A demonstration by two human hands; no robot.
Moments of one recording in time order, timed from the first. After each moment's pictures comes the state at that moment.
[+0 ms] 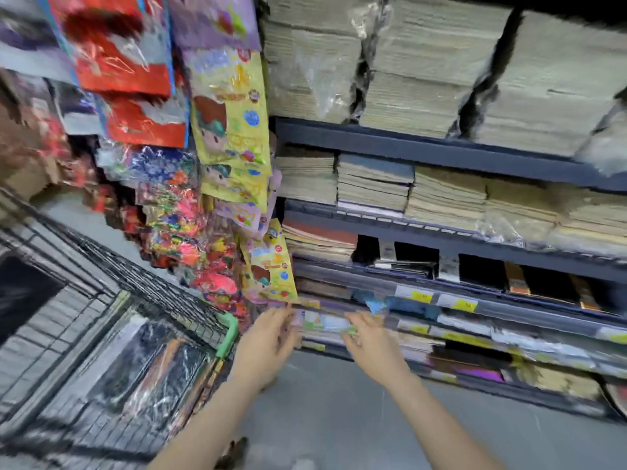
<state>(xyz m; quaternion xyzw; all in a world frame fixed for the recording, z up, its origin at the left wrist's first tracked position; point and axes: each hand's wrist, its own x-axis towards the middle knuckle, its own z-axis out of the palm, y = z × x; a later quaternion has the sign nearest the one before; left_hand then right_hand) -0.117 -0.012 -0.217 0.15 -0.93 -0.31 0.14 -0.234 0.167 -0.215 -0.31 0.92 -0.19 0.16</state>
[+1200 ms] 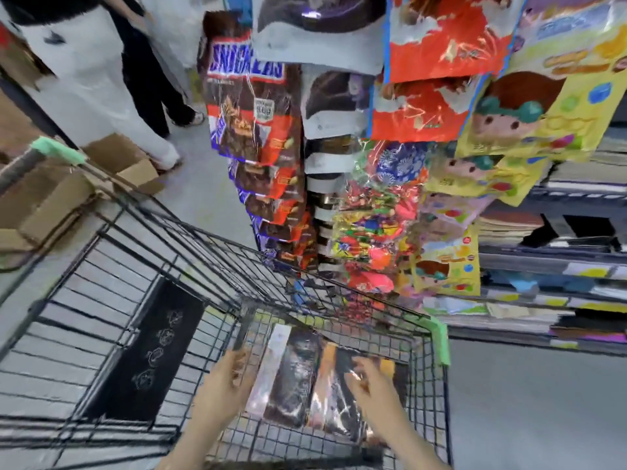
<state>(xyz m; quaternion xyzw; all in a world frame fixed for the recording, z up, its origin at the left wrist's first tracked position) 0.120 -0.437 -0.273 0.31 -0.87 -0.38 -0.06 0.009 -0.189 -0.255 -0.09 0.86 -0.36 0.35</state>
